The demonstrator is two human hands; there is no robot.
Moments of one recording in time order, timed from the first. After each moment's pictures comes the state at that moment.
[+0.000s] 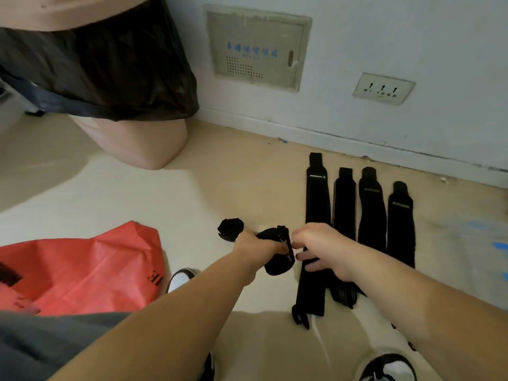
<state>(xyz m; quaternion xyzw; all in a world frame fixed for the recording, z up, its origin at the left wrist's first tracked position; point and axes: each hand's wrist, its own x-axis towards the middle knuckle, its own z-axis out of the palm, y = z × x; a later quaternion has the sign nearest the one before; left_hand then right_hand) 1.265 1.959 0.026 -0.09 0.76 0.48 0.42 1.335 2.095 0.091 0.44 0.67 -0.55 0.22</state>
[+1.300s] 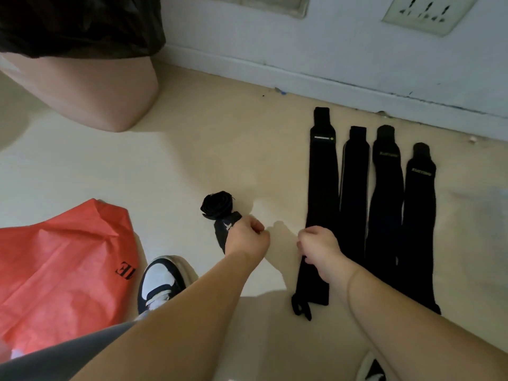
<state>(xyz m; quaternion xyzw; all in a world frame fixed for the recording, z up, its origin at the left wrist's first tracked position) 1.238 1.978 -0.108 -0.03 0.85 0.38 0.35 1.324 2.114 -0.090 0.55 0.62 -0.54 0.15</state>
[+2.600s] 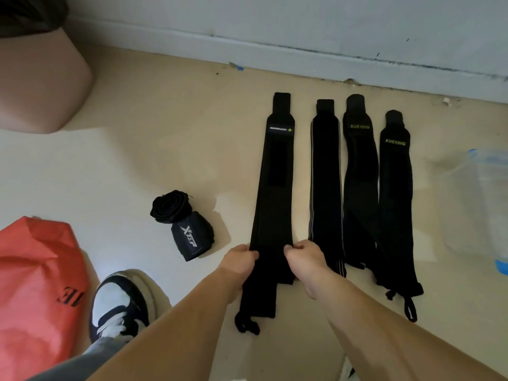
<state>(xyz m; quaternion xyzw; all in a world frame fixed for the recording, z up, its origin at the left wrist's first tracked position) 1.283 2.017 -0.148 -0.18 0.70 0.39 0.57 1.371 2.139 -0.139 0.61 0.56 -0.53 0.18</state>
